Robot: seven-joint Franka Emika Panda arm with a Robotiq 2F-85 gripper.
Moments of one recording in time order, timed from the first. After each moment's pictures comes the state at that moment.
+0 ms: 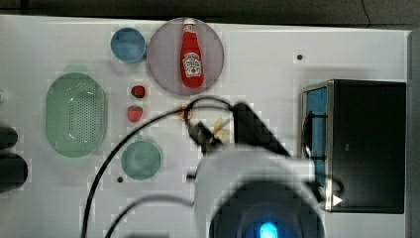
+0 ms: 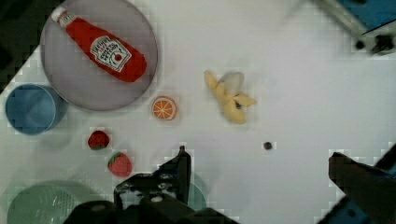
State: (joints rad) arm 0.00 -0.36 -0.02 -2.06 0.02 0.18 0.06
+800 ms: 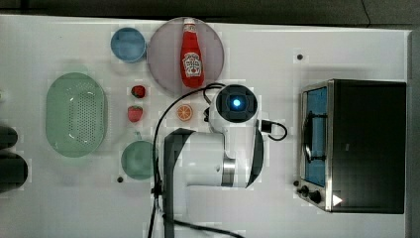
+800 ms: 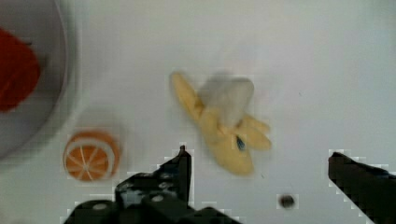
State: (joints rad) arm -0.02 0.14 -0.04 -2.28 -0.01 0.70 0.07
